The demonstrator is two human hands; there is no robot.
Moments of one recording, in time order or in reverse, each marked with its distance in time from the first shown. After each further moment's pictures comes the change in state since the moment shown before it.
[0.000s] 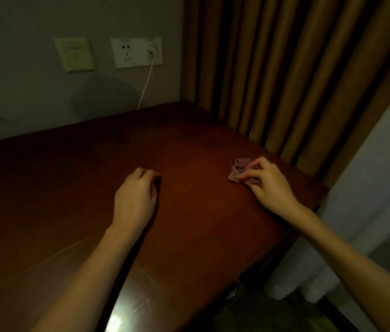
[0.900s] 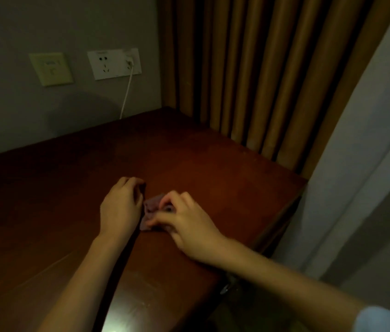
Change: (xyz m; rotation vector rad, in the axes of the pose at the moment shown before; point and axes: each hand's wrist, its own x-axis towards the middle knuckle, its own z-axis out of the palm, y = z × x) left_hand -0.002 -0.005 -0.004 -0.044 -0.021 -0.016; right_hand -0.047 -0.139 0.038 0.152 -0.150 -0.347
